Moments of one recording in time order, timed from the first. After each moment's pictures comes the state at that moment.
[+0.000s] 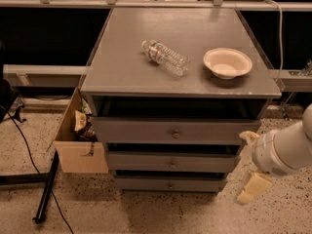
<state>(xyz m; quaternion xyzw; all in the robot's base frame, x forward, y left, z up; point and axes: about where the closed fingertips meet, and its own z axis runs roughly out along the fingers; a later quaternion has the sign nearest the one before) 0.409 -0.221 0.726 -0.58 0.79 0.06 0.20</state>
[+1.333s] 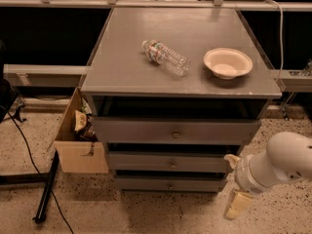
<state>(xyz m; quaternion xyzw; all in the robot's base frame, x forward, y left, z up) 0.410 -0.219 0.602 -0.61 0.77 0.08 0.17</state>
